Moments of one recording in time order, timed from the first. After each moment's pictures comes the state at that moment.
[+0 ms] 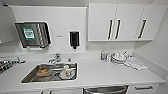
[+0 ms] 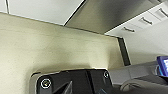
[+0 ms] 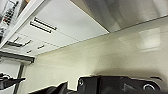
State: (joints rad) left arm 1.43 2.03 -1.39 -0.01 -0.24 -0.03; right arm -1.22 1.92 -1.16 0.19 0.04 -0.08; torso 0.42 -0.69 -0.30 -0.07
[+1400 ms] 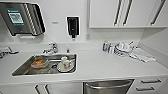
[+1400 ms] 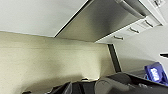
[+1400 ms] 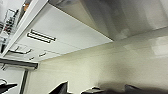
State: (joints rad) left arm 1.31 1.70 -0.98 0.05 -0.24 -0.03; right arm -1.02 1.88 -1.07 0.21 -0.01 -0.02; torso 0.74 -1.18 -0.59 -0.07
